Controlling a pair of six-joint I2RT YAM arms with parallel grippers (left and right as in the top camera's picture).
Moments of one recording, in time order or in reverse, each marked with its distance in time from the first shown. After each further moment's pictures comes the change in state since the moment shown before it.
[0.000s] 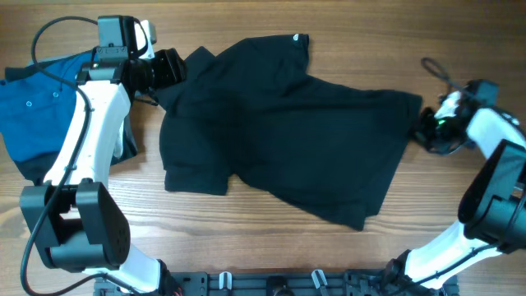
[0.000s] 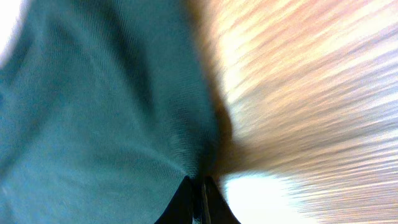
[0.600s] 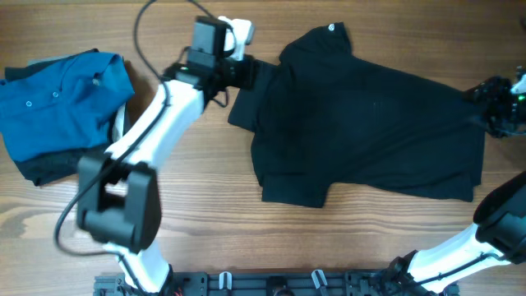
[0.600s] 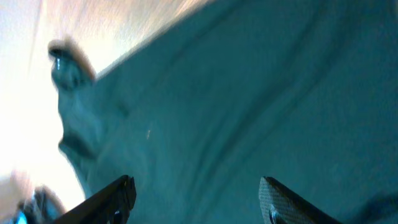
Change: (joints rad) left arm -0.361 0.138 0.003 0.329 0.056 0.159; right arm -0.194 -0.001 0.447 -0.470 -0.158 -0.095
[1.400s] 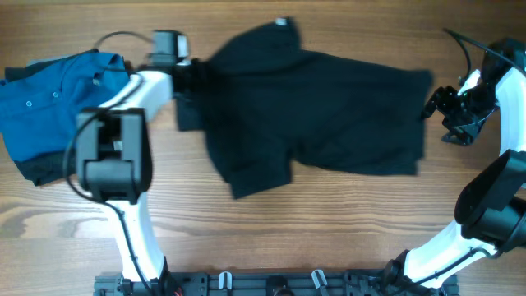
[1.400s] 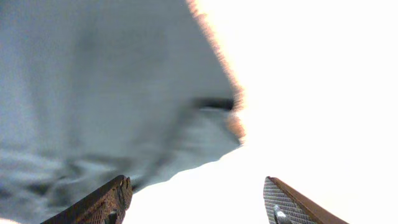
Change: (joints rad) left arm 0.302 0.306 0.046 0.018 -0.132 -0.282; right arm 0.259 0.000 -0.004 -0.241 0.353 0.114
